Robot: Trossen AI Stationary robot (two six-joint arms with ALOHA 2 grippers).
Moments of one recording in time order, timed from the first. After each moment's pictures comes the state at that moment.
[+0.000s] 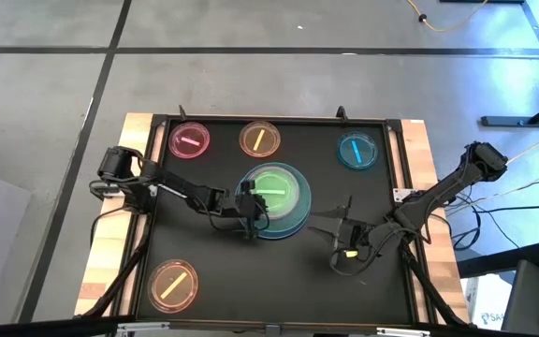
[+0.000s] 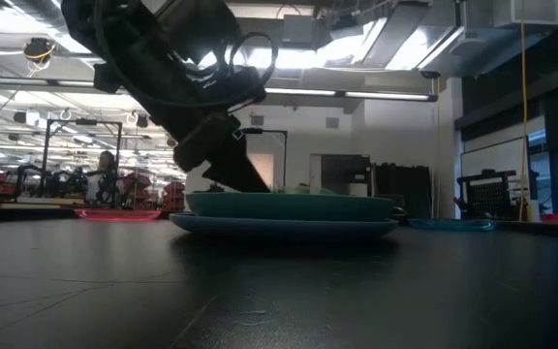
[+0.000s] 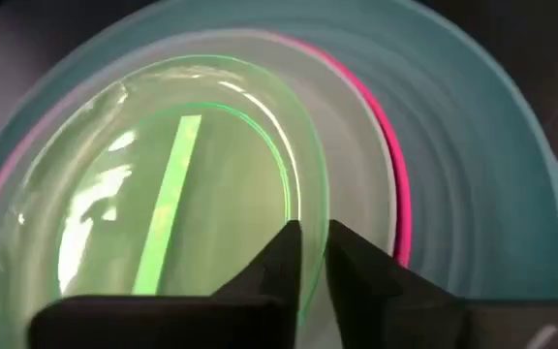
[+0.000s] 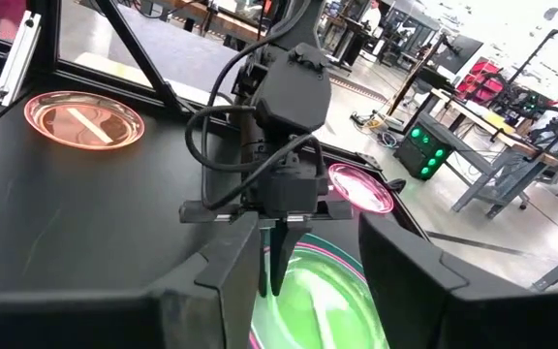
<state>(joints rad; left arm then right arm) -0.12 1.75 0.81 0.20 -0.32 -0.04 0.64 1.24 0.72 0.26 0.85 -0.19</state>
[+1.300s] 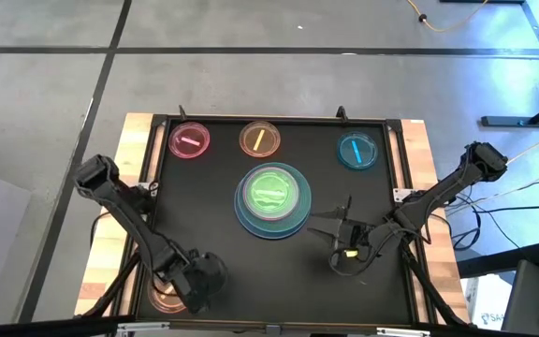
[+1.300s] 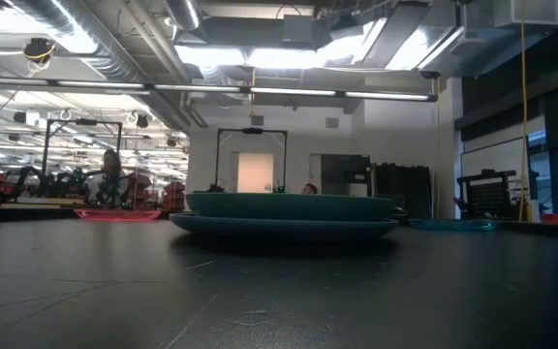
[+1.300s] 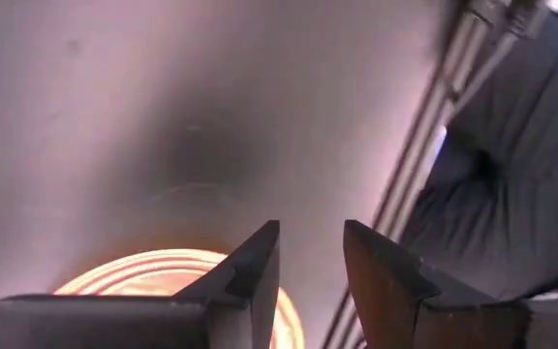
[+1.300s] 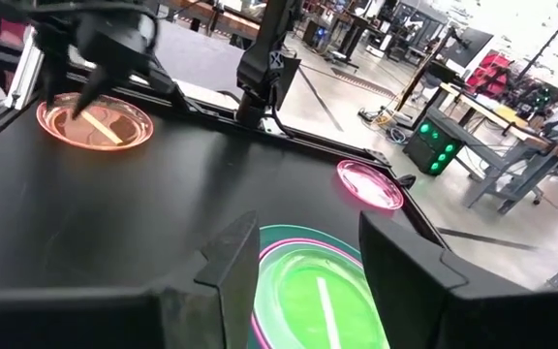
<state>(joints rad) -0.78 1.63 1.14 -0.66 -0.03 -1.23 0.64 1.25 0.72 0.25 0.84 -0.15</state>
